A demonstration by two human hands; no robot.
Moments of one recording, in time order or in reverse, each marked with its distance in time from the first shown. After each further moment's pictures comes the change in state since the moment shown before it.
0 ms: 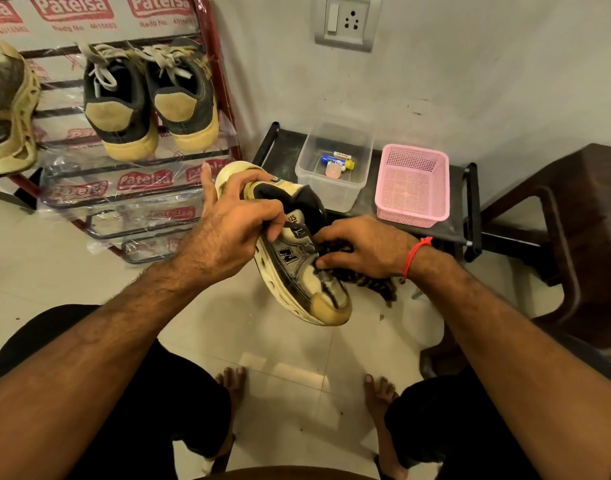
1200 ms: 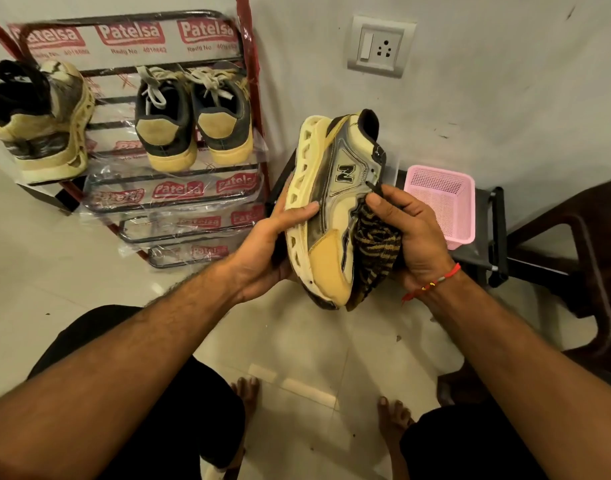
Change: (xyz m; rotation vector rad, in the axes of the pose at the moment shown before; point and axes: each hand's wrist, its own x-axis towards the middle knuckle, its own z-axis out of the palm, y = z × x) left_hand 0.005 0.022 0.004 -1.557 -0.136 -0.625; right_hand 0.005 -0.021 0.000 1.490 0.659 -0.110
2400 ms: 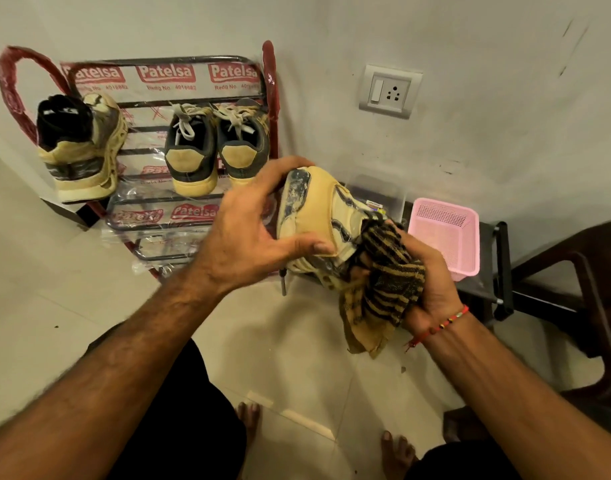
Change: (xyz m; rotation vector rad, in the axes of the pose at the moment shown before) left_hand -0.038 0.062 -0.010 0.933 0.187 0.843; right_hand -0.023 -0.017 0.026 0.373 -0.048 0.292
